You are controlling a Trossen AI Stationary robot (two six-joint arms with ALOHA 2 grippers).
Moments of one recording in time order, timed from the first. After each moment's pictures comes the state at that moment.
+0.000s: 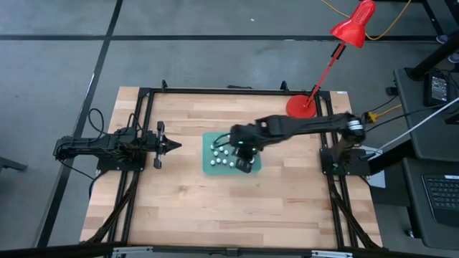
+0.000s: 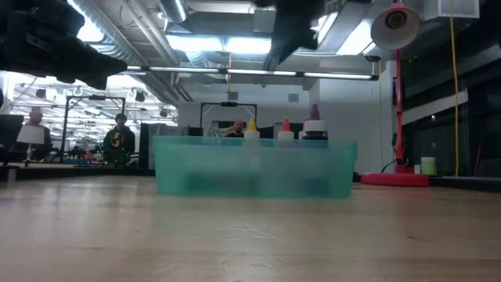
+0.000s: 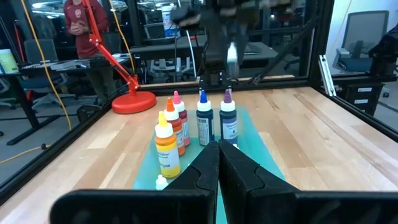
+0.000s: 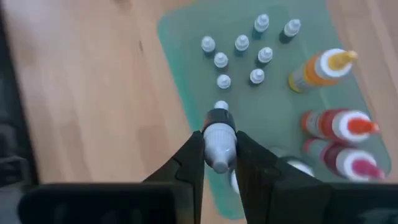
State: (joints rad) left arm 0.04 0.02 0.06 -0.08 -0.03 0.07; right arm 0.08 1.83 1.75 -1.04 0.00 0.37
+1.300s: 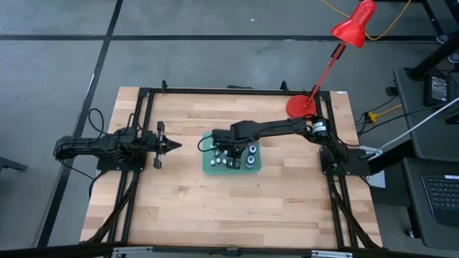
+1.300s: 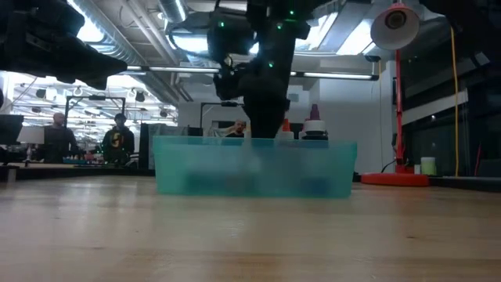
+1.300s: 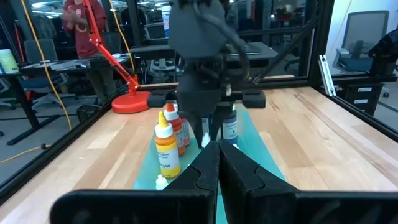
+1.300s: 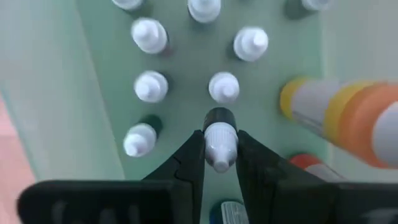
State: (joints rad) left arm 0.04 0.02 0.06 -0.08 -0.03 0.07; right arm -0.03 2.18 1.80 -0.98 0.02 0.10
